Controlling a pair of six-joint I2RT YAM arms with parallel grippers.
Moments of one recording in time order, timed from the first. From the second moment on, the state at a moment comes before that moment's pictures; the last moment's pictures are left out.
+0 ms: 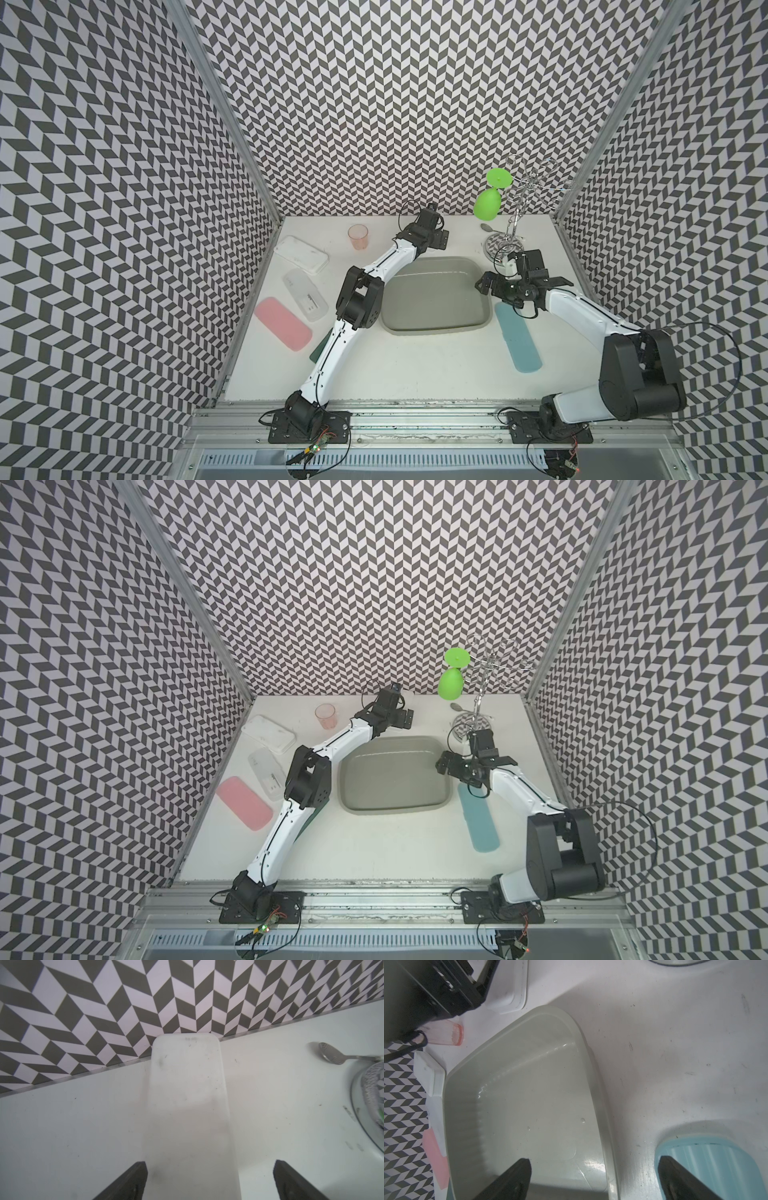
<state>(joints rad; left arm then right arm) -0.57 2.64 2.37 -0.39 -0.18 -0.17 0.14 1.45 0.89 -0.41 -0.29 0.48</state>
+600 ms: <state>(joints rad) -0.56 2.70 2.43 -0.48 -0.19 -0.13 0.14 1.43 0.89 -0.41 -0.29 0.49</state>
